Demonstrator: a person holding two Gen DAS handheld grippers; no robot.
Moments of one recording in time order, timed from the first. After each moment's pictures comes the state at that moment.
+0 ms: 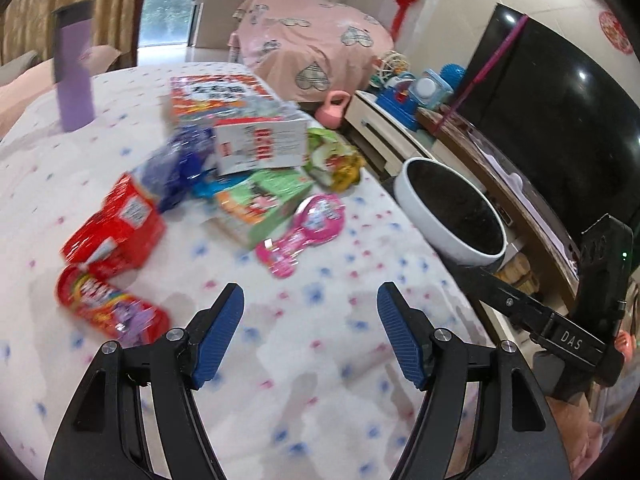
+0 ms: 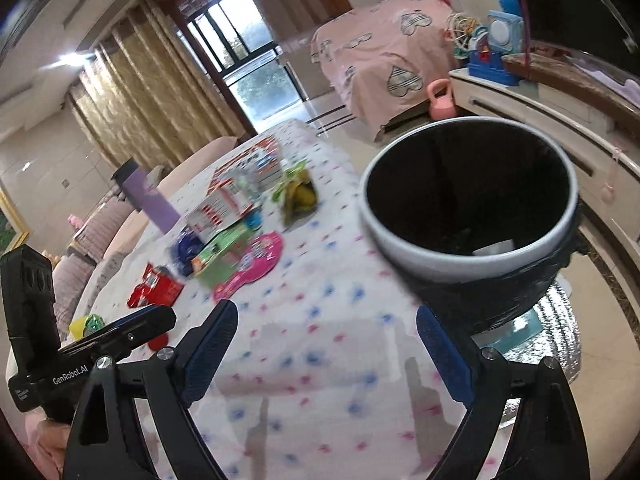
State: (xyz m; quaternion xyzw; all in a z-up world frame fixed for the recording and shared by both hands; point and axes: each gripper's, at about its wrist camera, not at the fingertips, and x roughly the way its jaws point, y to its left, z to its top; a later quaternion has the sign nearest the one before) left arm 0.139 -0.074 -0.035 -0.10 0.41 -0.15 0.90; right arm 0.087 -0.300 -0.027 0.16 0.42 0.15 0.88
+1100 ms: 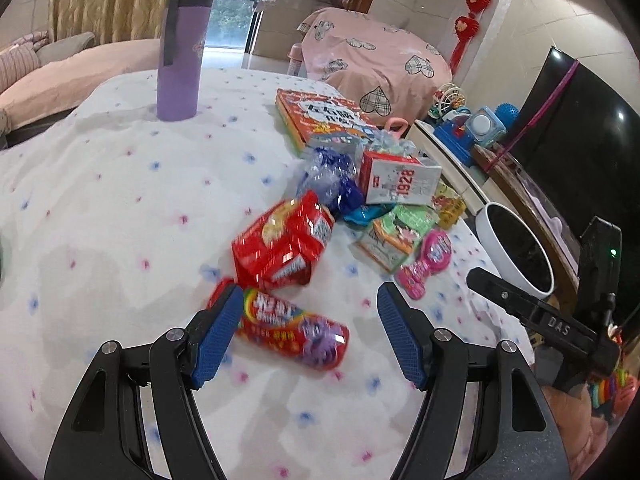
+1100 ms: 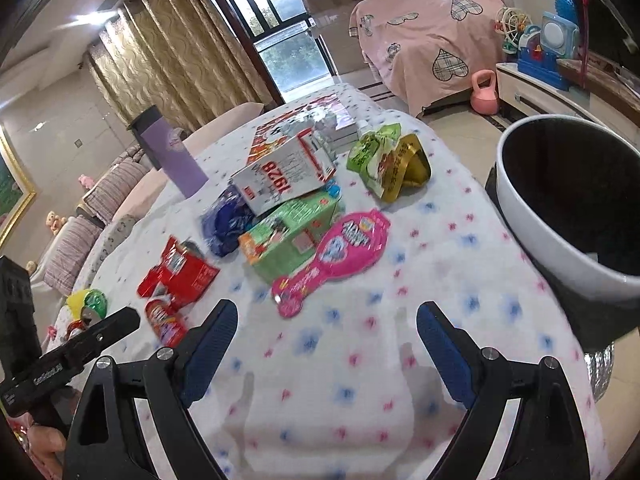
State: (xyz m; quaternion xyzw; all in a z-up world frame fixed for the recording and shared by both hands) left arm 0.146 0.029 -0.038 -0.12 0.39 -0.06 0.91; right arm 0.125 -0.203 -0.043 0.12 0.44 0.19 0.87
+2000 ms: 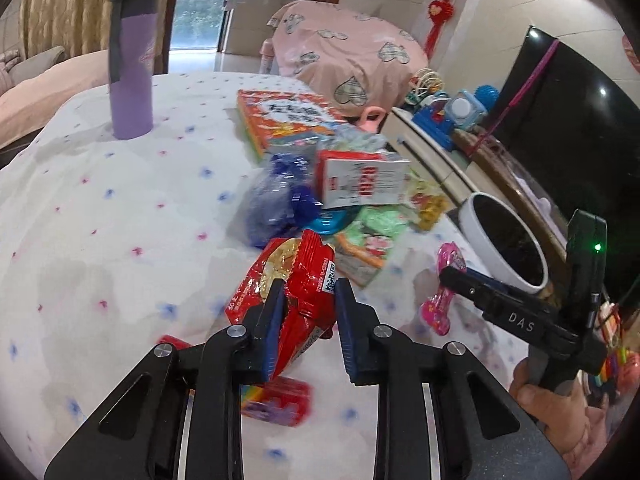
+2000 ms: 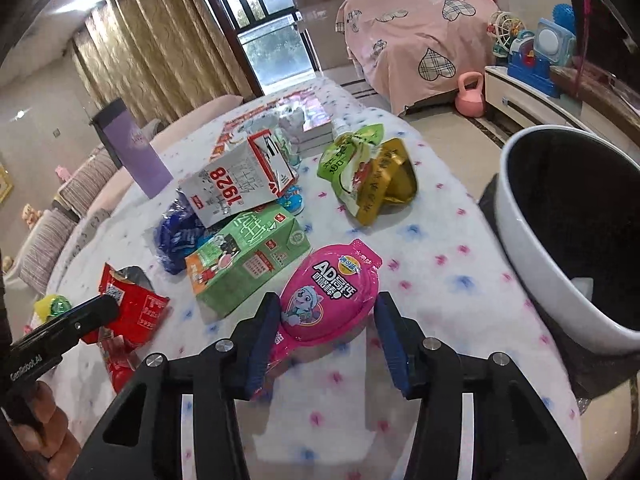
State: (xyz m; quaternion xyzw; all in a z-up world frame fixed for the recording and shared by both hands) left arm 0.168 0.001 -0.031 -0.10 0.40 -0.11 0.91; right arm 0.151 -0.201 -0.057 0.09 0.45 0.16 0.87
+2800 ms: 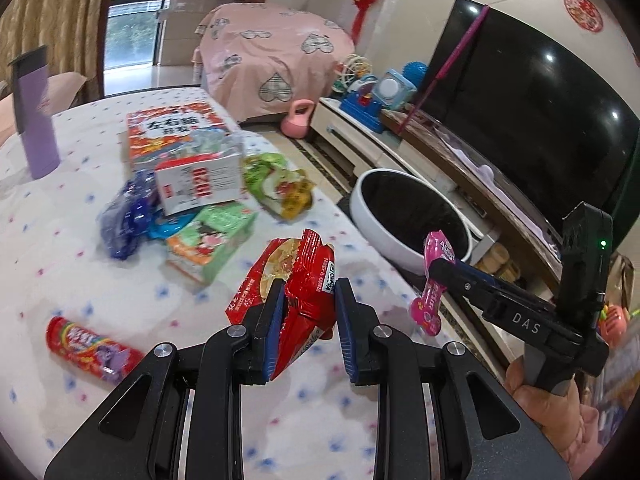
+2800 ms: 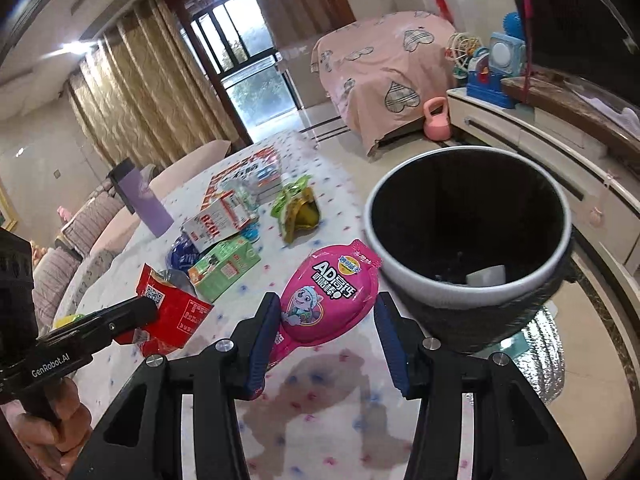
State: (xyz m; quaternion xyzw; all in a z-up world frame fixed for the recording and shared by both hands) left arm 0.149 -0.107 -0.003 -0.06 0.38 -0.21 0.90; right arm 0.090 -0.299 -0.009 0.14 0.40 0.12 0.90
